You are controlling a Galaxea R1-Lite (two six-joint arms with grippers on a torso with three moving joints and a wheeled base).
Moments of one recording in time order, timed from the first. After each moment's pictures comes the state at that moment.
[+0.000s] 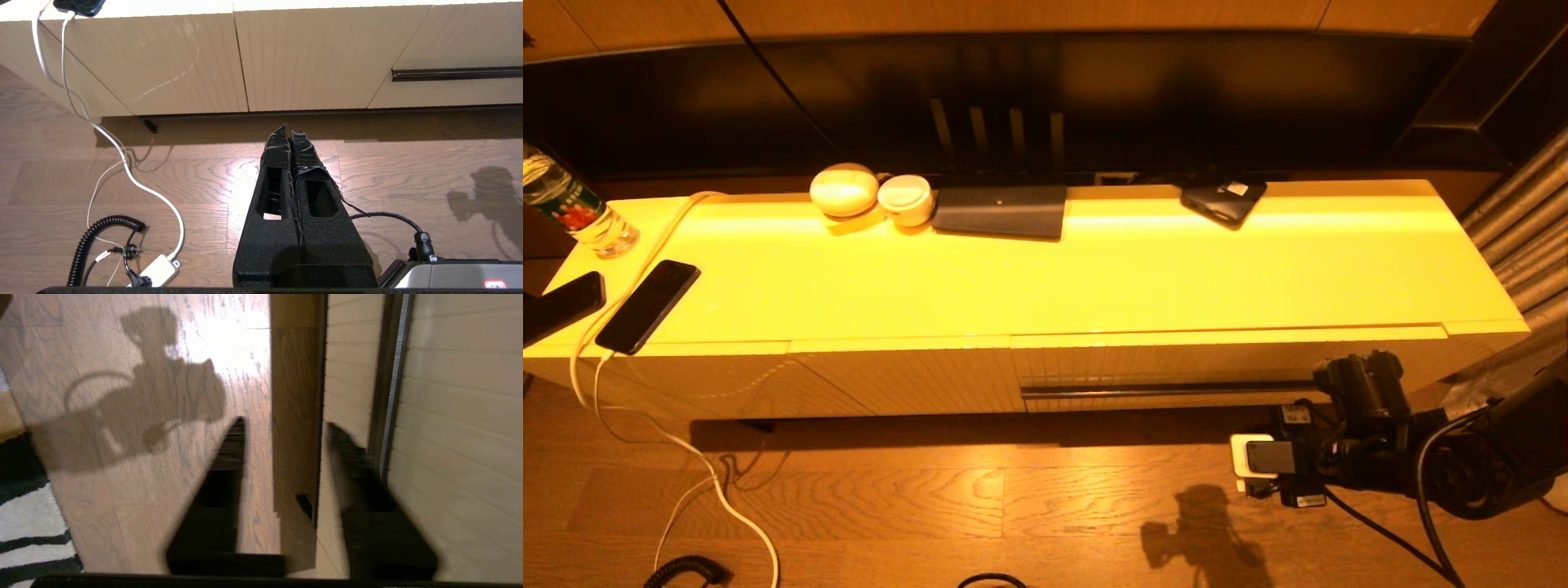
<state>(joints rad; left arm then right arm) 0.00 0.00 0.00 0.00 0.00 0.01 0.21 1.97 -0.70 -0.53 0.18 -1.35</state>
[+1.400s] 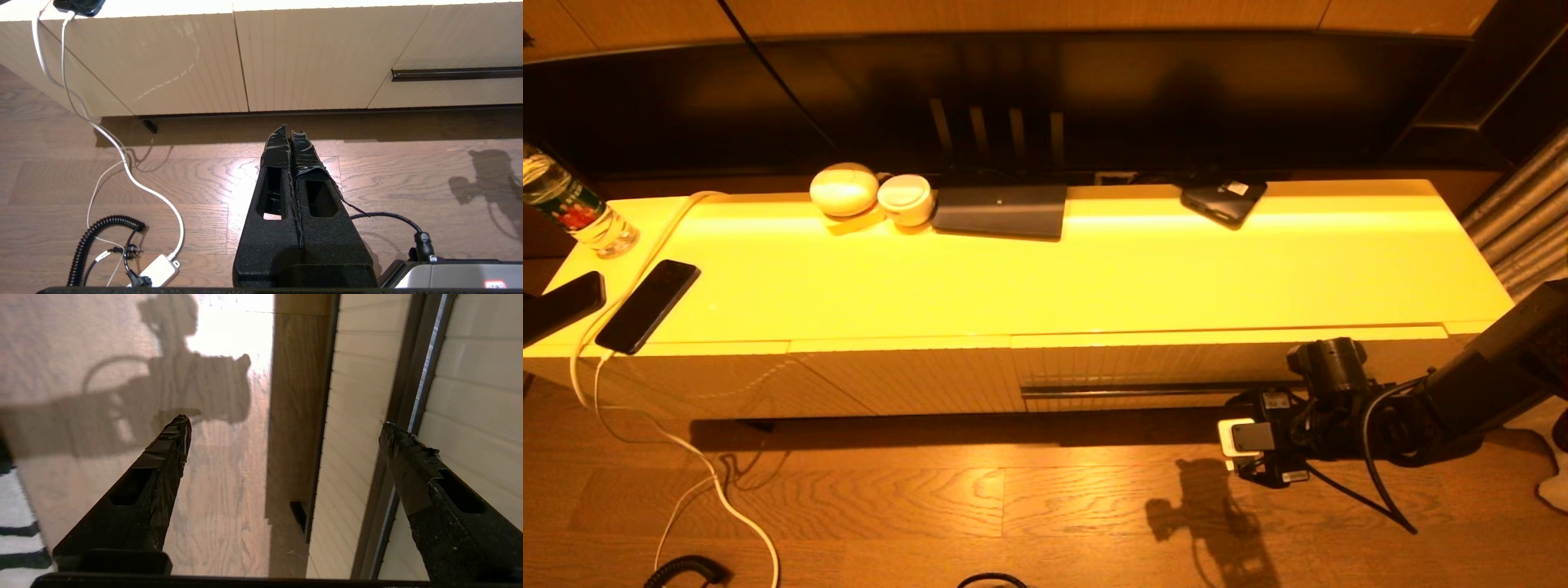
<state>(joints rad) 0.00 0.00 0.00 0.00 0.00 0.01 0.15 2.15 -0.94 -0.39 0.21 -1.45</state>
